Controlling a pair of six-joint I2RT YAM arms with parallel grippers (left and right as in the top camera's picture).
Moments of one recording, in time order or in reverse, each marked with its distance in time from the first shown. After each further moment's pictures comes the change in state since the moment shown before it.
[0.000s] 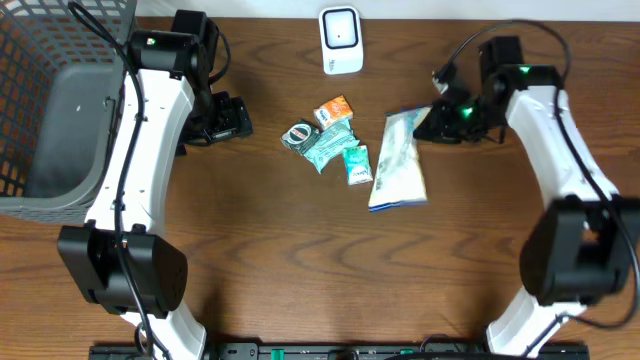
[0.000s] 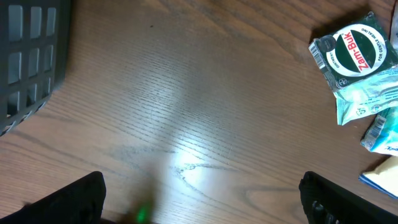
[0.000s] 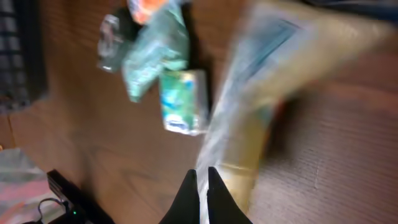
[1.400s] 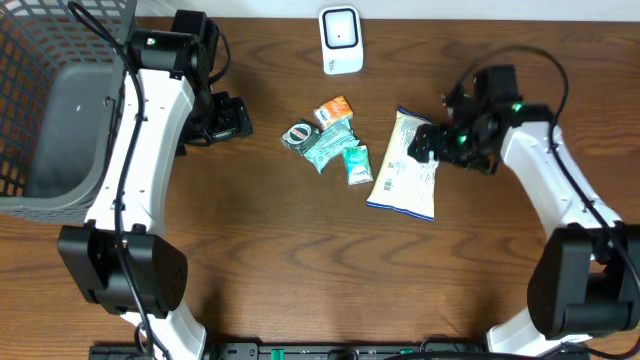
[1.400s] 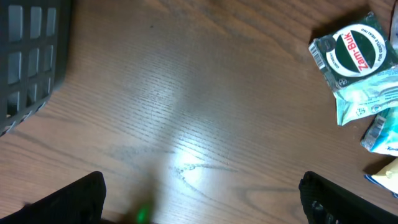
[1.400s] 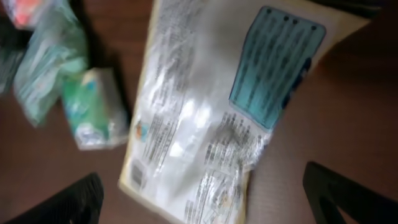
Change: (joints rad) left arm 0.000 0.000 0.000 0.000 0.000 0.000; right arm 0.031 -0.145 -0.353 0.300 0.294 0.172
